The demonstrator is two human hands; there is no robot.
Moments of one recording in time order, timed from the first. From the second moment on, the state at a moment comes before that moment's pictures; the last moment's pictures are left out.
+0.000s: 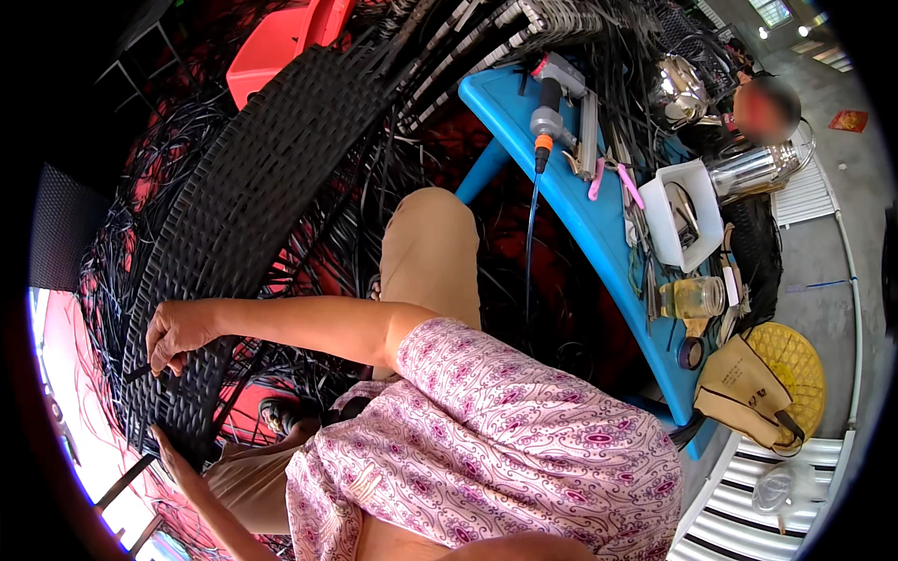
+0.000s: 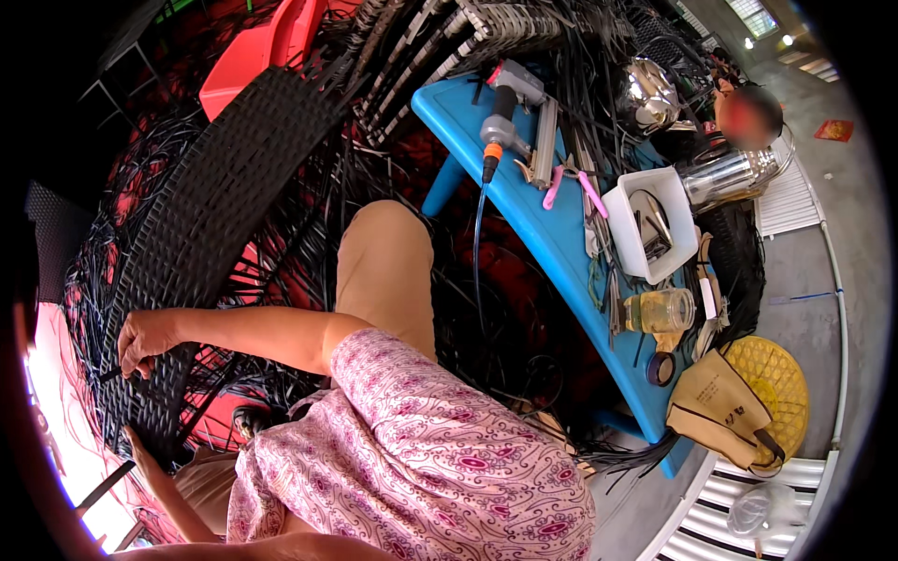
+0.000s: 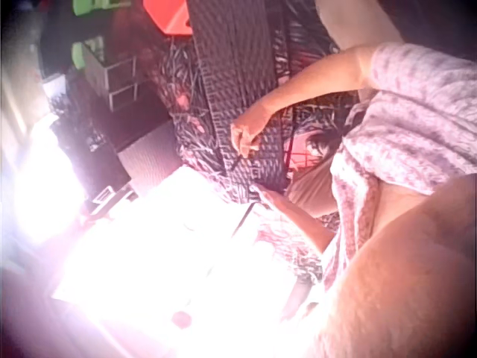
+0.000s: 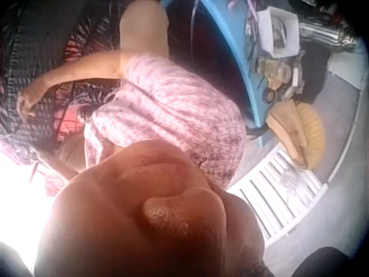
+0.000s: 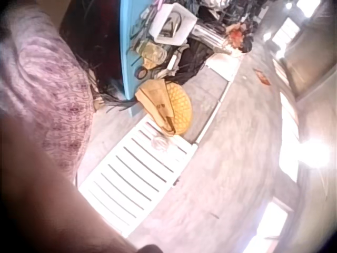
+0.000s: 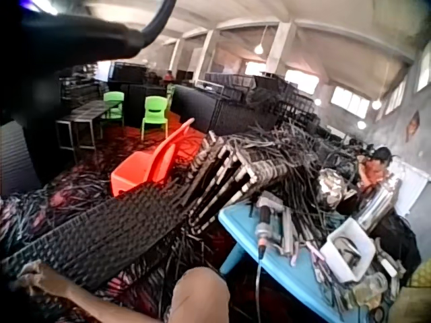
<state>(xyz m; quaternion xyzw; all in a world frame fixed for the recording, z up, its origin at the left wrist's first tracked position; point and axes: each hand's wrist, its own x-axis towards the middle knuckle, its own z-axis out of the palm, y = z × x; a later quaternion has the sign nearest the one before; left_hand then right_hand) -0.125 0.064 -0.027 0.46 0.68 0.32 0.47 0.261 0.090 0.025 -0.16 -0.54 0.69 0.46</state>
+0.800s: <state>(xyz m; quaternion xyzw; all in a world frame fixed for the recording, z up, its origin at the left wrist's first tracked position) -0.024 -0.077 -0.033 0.58 0.75 0.31 -0.07 0.289 0.000 0.024 -0.11 -0.44 0.77 0.45</state>
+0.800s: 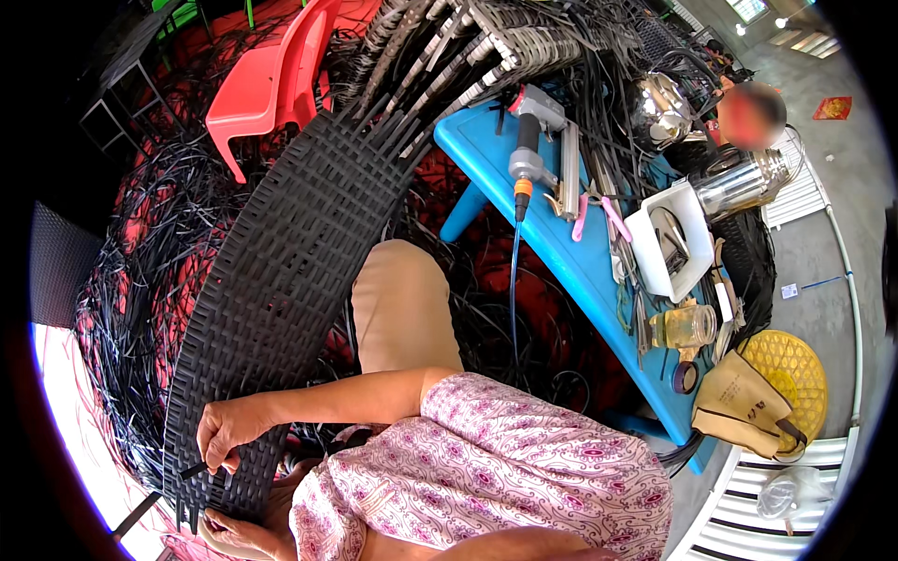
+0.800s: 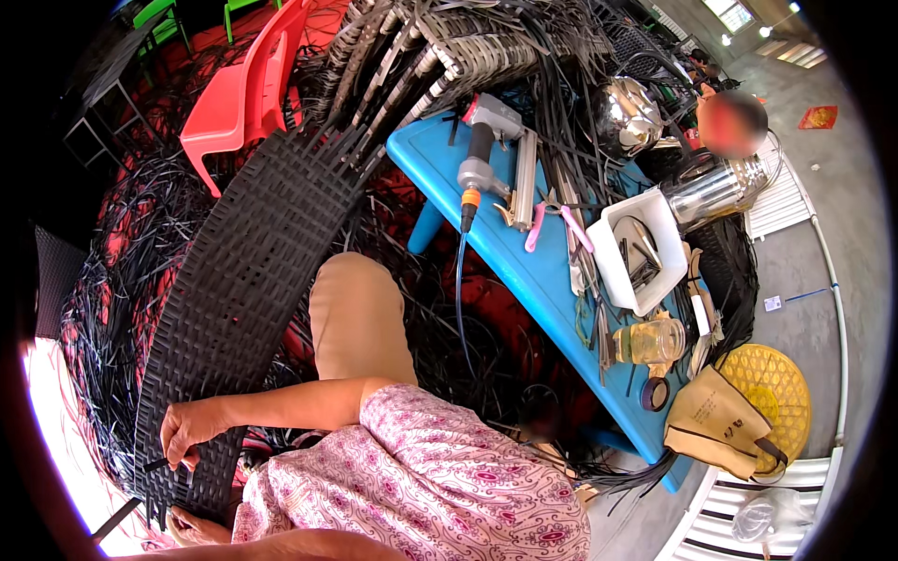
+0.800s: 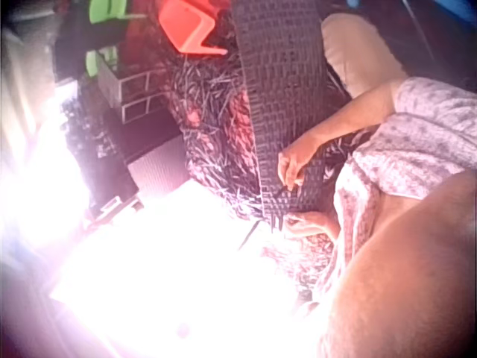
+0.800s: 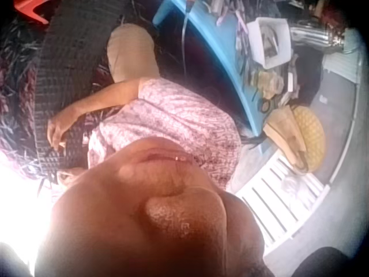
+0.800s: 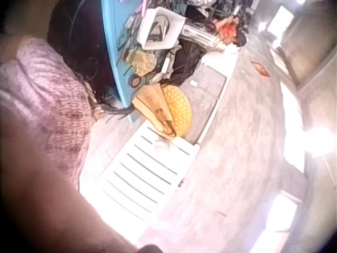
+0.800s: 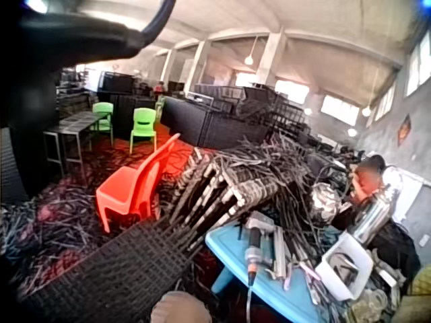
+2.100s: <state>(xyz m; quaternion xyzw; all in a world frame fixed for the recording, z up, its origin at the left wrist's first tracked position) 0.074 -0.076 0.009 0.75 0.58 0.31 -0.07 0.280 0.007 0.014 -0.08 -0.44 0.76 0.46</state>
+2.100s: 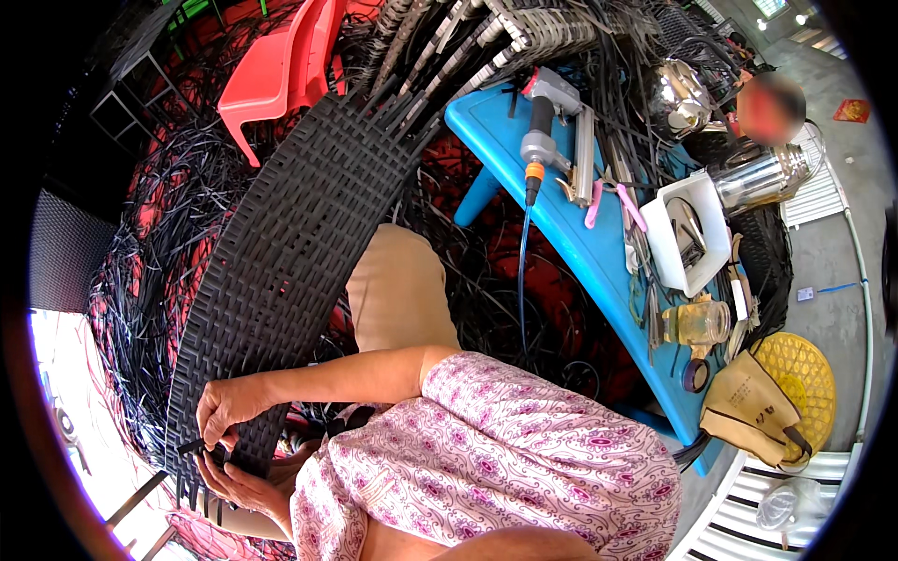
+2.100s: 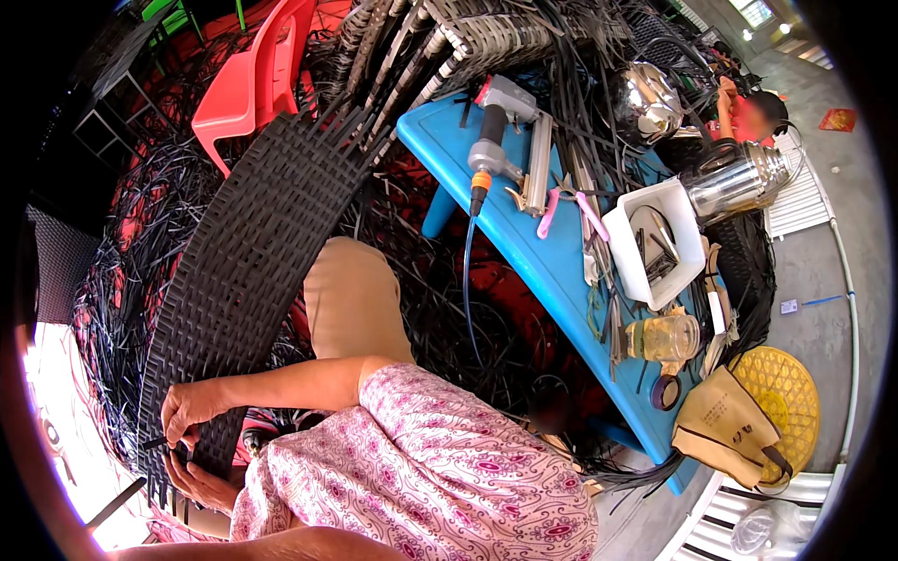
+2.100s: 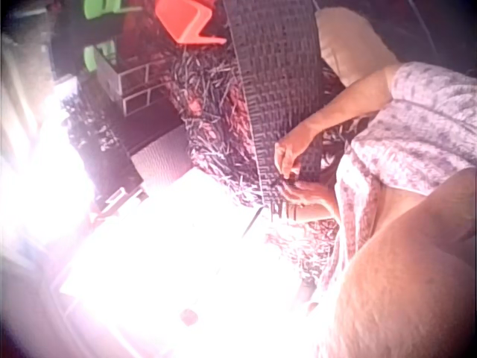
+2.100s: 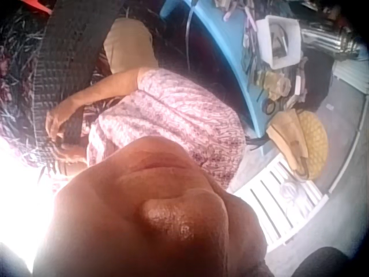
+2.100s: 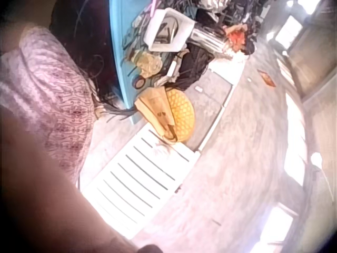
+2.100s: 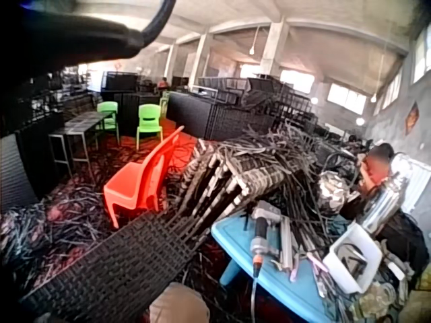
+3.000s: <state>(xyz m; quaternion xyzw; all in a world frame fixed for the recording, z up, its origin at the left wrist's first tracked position) 0.076 -0.077 -0.001 0.75 0.59 0.25 -0.16 0.282 0.003 0.016 -0.09 -0.44 0.77 0.46</state>
